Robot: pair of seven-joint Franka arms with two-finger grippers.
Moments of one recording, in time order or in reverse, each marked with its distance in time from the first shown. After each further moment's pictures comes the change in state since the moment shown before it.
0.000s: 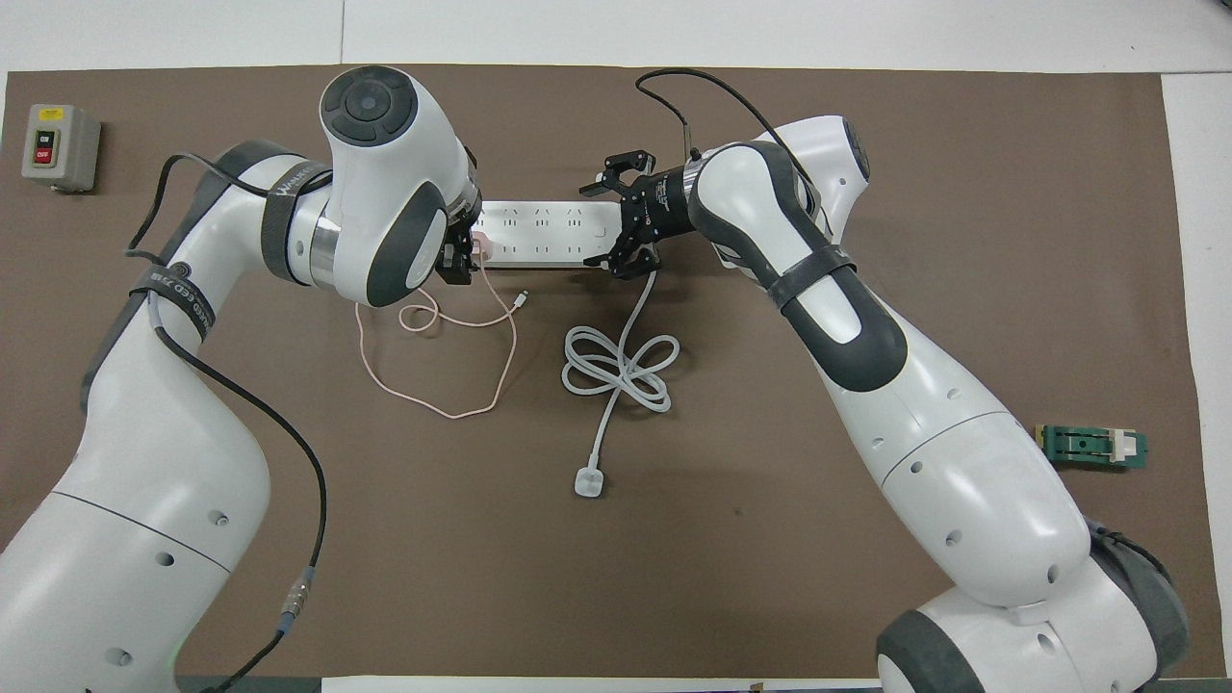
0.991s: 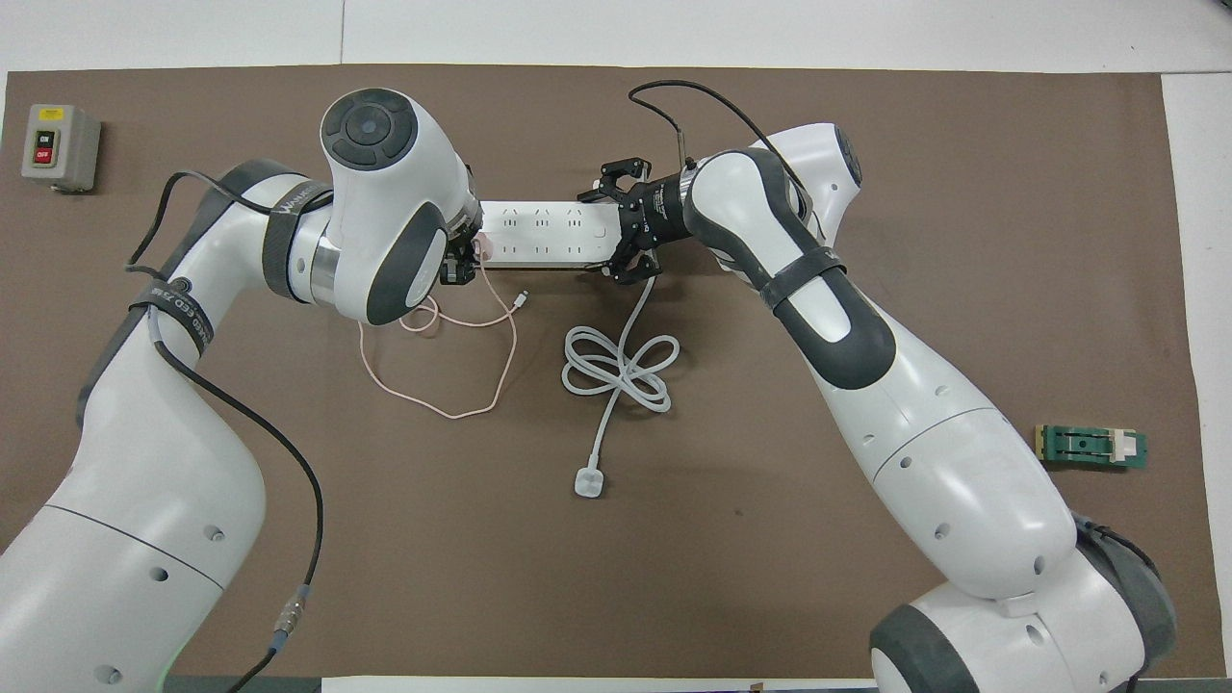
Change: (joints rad) left arm -0.001 -0.041 0.000 -0.071 0.001 0.037 -0.009; right arm 0.005 0.024 0.000 0.006 0.000 0.008 -0.073
